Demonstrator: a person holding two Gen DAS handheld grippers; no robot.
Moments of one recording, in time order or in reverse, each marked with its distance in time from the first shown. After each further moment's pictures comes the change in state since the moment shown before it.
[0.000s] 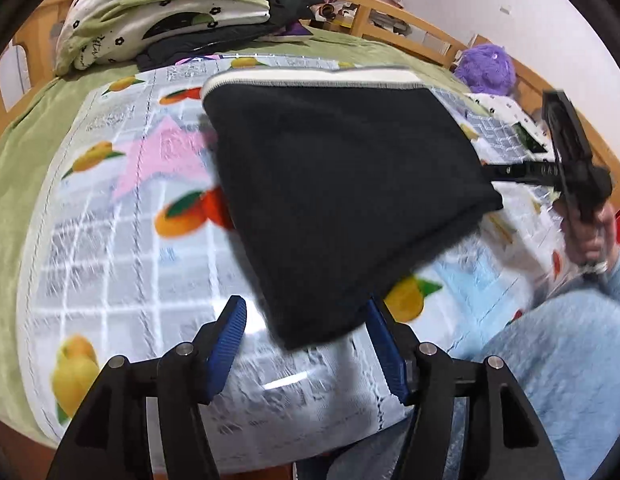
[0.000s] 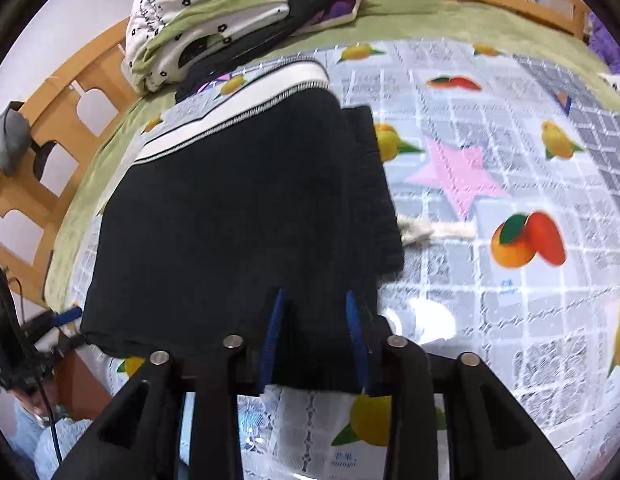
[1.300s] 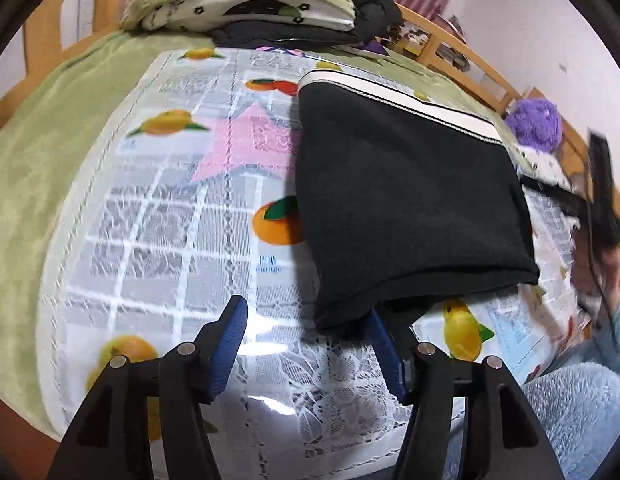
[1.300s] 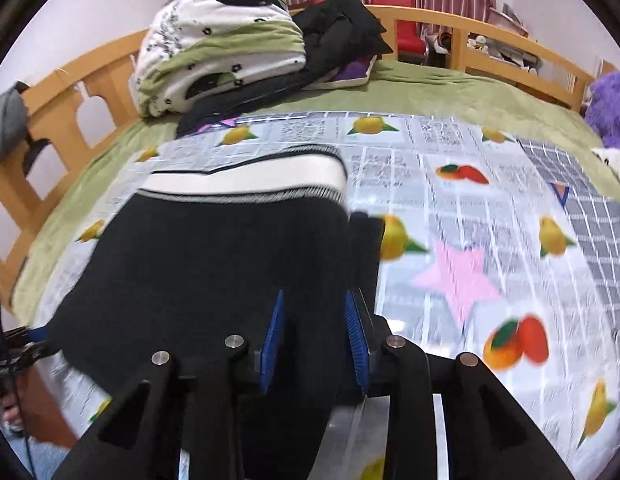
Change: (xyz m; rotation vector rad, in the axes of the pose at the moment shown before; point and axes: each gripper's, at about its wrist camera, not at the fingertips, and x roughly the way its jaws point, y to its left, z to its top) left arm 0.001 0.072 0.015 -0.197 -0.035 0.053; right arm 0.009 0.033 0.057 -0.141 -0.204 -0.130
